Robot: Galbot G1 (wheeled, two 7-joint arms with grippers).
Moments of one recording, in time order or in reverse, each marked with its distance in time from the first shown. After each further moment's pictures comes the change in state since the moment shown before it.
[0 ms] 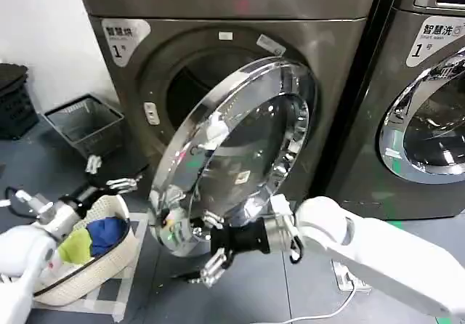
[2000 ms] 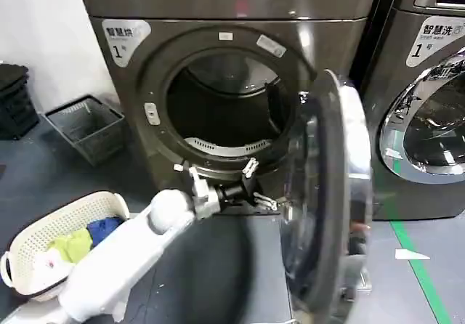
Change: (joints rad) left arm -0.682 -0.244 0.957 0.203 0.071 -0.048 0.012; right arm -1.612 0.935 2.065 0.106 -0.501 0.220 0.813
